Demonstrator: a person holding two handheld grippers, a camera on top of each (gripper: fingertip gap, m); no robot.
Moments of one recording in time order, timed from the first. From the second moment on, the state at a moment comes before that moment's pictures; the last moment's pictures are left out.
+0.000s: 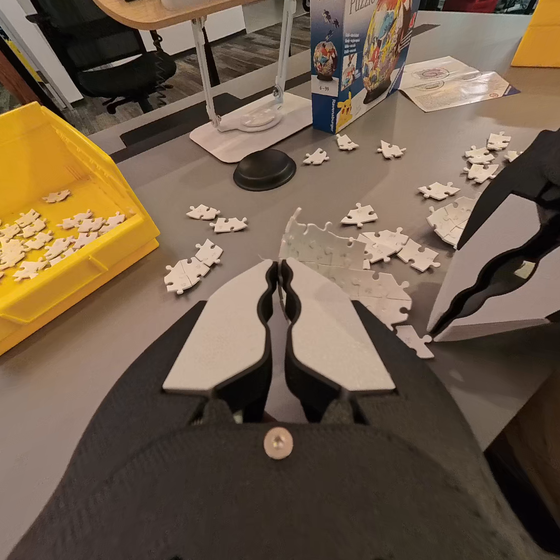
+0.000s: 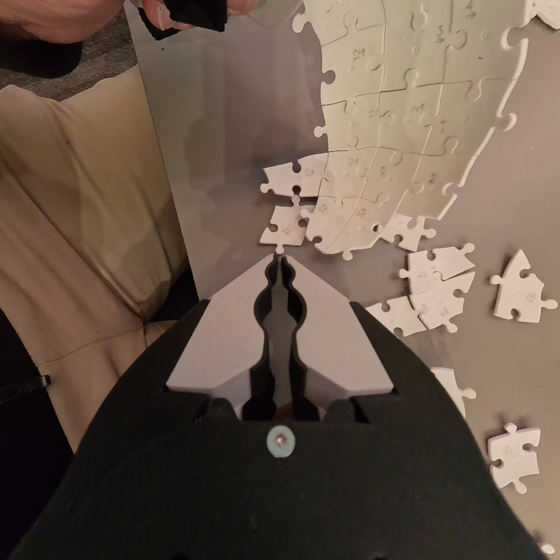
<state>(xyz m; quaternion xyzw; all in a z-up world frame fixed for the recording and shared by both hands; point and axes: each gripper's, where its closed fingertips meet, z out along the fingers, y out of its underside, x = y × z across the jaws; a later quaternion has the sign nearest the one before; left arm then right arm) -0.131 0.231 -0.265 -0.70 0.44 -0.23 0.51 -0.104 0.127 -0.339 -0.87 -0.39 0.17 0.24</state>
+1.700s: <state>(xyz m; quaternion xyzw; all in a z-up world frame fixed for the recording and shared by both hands) -0.125 0.221 -0.268 -0.68 0.46 -0.21 0.53 -0.110 0.154 -0.338 -0.86 -0.40 0.11 0.30</state>
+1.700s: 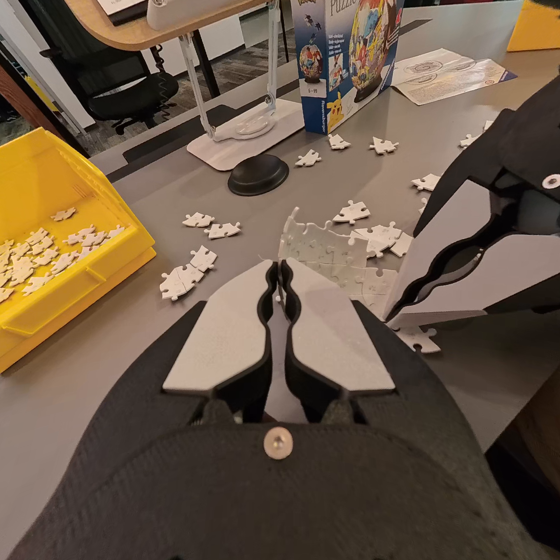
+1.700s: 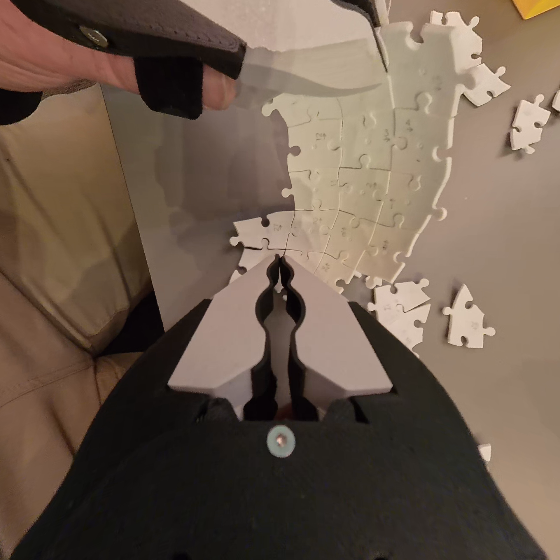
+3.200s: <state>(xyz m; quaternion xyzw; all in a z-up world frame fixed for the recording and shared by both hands) -0.146 0.204 -0.268 -0.70 0.44 -0.23 0.51 -0.111 0.146 -0.340 -0.78 -0.50 -0.06 0.36</state>
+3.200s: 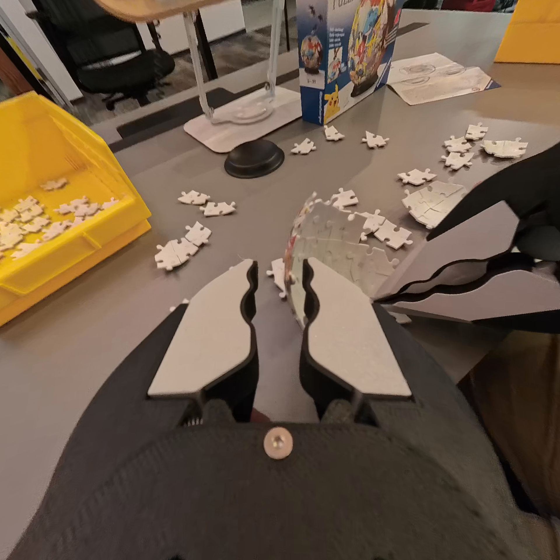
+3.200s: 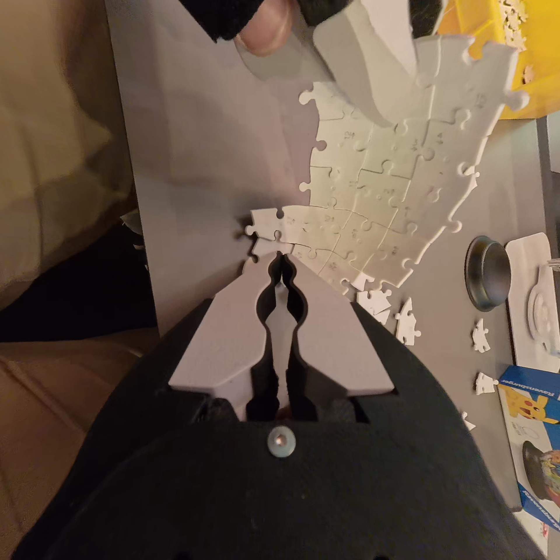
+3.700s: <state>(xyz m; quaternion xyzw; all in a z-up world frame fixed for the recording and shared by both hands) -0.136 0.206 -0.295 -0.73 0.46 -0.23 0.46 -0.111 0.150 -0.338 -0.82 -0.43 0.04 0.38</state>
